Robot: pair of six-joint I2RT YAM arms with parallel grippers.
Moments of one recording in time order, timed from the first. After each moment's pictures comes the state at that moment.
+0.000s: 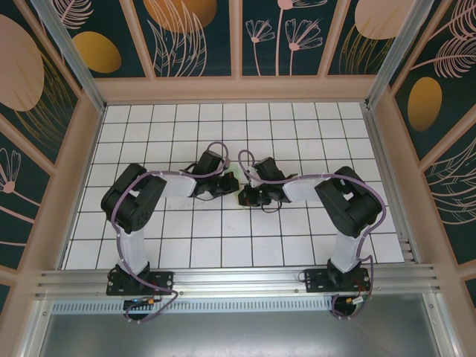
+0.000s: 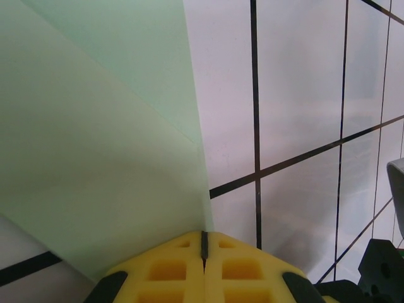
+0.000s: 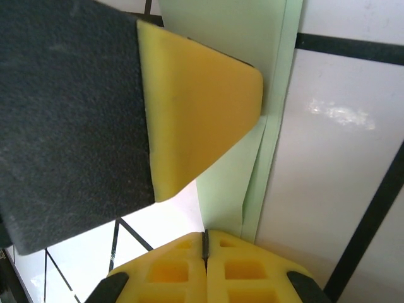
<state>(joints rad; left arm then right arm) -0.58 1.93 0.95 0.10 0.43 -0.79 0.66 1.83 0.85 -0.02 -0.50 0.55</state>
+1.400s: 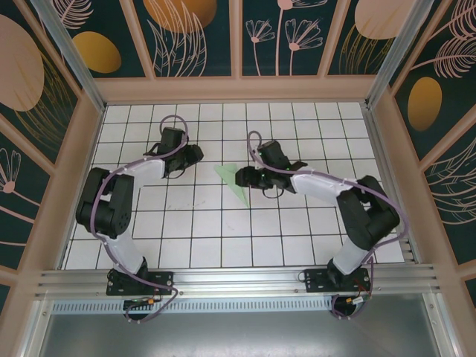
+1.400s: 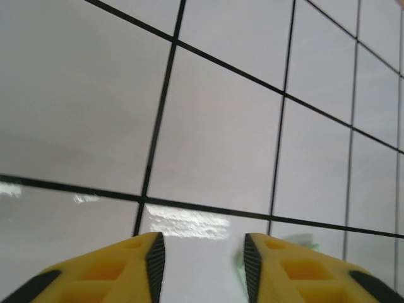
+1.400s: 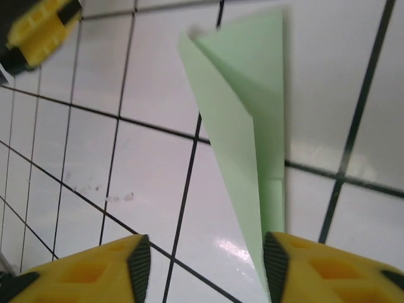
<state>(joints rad) -0.29 1.77 1.02 -0.07 0.16 -0.72 0.63 1.64 0.98 -0.17 -0.33 0.61</state>
